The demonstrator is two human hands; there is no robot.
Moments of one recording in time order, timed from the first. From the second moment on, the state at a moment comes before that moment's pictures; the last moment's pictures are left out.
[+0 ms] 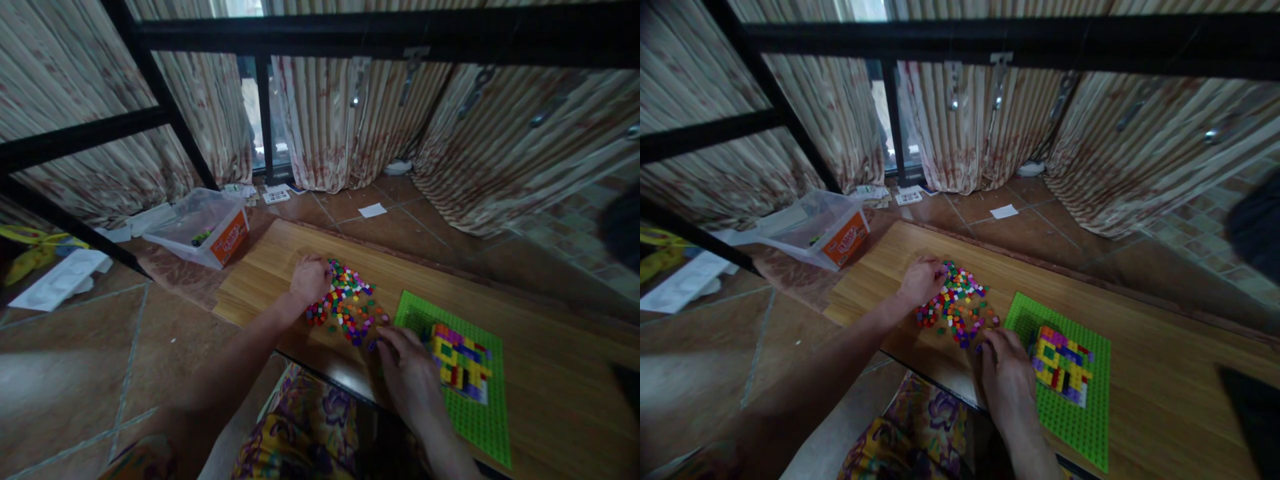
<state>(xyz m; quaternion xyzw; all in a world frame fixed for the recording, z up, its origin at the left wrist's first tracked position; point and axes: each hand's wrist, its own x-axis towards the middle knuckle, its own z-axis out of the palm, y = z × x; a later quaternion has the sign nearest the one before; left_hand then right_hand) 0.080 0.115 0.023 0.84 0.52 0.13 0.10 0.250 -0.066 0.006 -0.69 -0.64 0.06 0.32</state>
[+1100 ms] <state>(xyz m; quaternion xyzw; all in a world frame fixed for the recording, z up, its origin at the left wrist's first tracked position) 0.065 -0.019 0.017 0.64 0.49 0.32 0.51 0.223 -0.075 0.007 -0.68 -0.66 0.05 0.32</state>
